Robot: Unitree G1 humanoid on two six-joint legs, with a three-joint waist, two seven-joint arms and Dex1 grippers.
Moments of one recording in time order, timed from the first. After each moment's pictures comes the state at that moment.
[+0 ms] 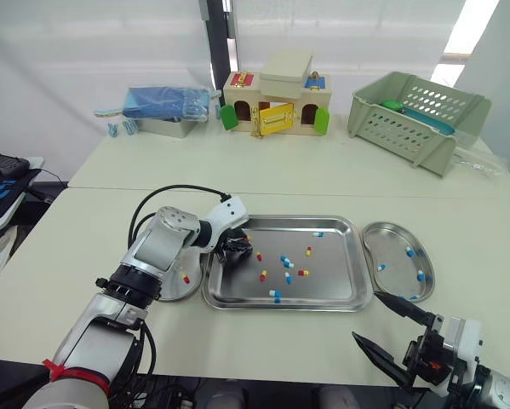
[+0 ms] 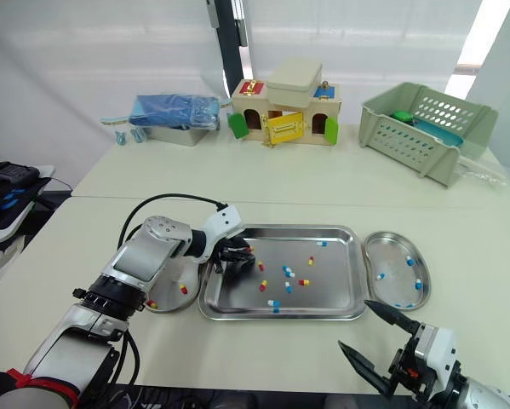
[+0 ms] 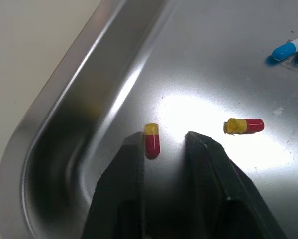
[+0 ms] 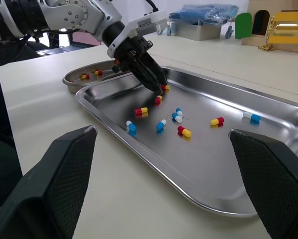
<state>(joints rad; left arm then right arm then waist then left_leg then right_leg) -0.74 0.56 -0.33 0.27 0.00 0.58 -1.04 0.56 -0.47 -0.15 -0.49 0.49 -0.14 0.93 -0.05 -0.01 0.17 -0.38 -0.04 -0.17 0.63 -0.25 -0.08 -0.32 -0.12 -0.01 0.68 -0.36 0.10</state>
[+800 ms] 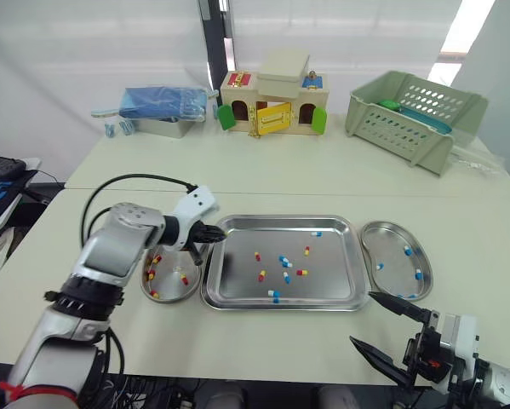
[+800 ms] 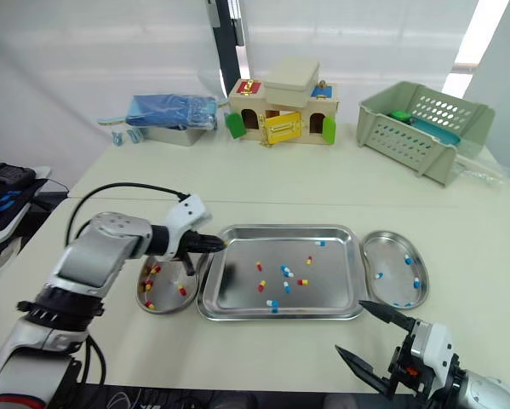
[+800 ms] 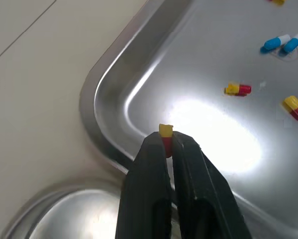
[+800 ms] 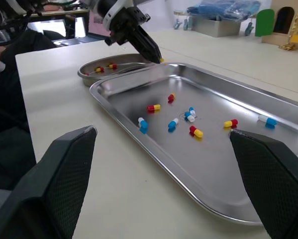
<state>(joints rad) -0.59 0.79 -0.13 -0.08 -0.14 0.85 -1.05 0.51 -0.57 -0.14 -0.51 0.52 -0.11 0.98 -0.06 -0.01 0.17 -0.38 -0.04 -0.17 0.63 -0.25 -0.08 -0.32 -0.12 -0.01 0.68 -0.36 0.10</state>
